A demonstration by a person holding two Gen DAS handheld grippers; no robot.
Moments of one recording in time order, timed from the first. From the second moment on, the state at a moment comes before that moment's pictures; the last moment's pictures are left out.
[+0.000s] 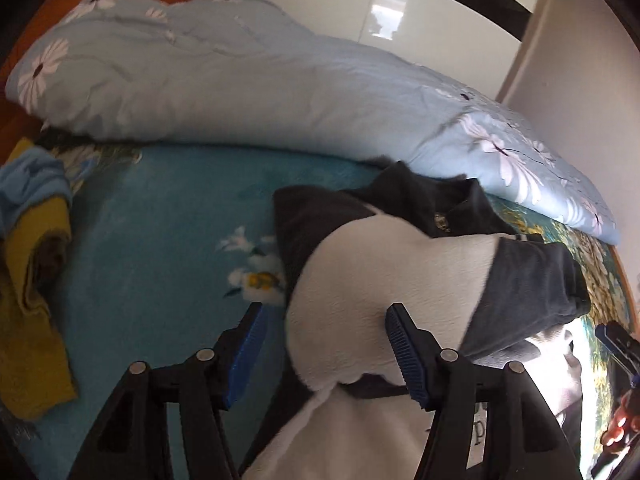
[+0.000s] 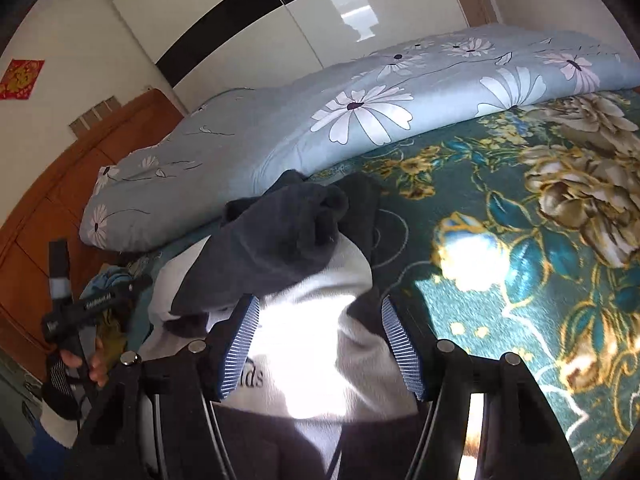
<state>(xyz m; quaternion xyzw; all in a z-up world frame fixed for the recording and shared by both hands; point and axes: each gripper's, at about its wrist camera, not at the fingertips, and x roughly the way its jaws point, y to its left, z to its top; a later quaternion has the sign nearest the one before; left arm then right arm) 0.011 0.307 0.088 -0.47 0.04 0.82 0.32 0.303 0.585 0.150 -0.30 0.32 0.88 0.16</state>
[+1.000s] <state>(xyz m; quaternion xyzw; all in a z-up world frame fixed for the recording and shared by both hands) -0.005 0.275 0.045 -0.50 -0.03 0.79 0.34 0.267 0.641 0.106 -0.34 0.39 0.84 0.15</state>
